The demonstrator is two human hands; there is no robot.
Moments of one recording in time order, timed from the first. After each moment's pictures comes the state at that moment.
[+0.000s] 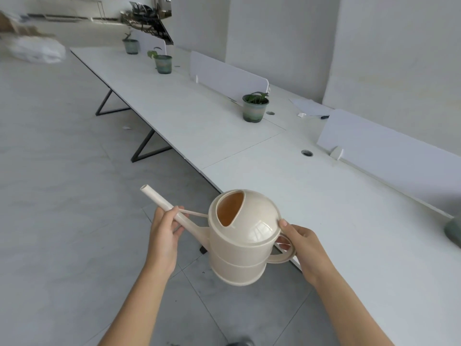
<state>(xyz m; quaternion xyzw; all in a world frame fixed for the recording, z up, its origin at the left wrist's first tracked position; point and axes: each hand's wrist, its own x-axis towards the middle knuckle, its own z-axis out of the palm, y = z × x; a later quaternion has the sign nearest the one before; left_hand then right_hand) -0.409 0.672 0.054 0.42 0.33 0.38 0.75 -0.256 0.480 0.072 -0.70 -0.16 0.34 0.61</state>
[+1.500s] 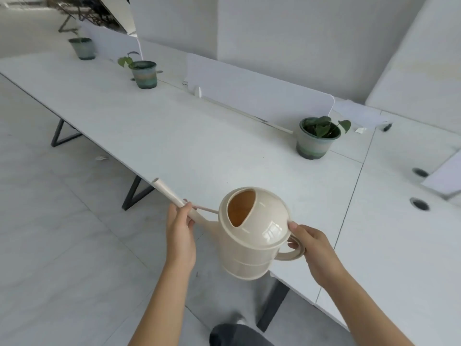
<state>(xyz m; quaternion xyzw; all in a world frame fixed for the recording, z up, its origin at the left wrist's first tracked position) -0.193 1.227 0.049 0.46 0.29 0.31 0.78 -0.098 1.017 0.053 -0.70 -0.08 0.28 0.65</state>
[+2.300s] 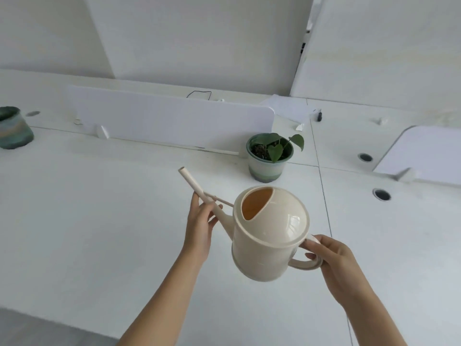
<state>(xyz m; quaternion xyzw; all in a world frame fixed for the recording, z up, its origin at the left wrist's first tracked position) 0.095 1.282 0.034 0.55 0.12 0.04 0.83 0.042 1.043 0.059 -0.67 0.10 0.09 0.73</state>
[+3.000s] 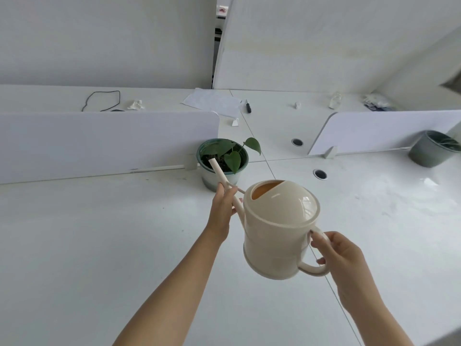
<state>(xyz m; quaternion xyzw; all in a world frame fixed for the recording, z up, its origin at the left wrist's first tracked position) 0.231 1.226 0.027 0.57 -0.01 -0.23 0.79 0.059 1.096 0.091 -0.73 0.31 -0.14 0.59</state>
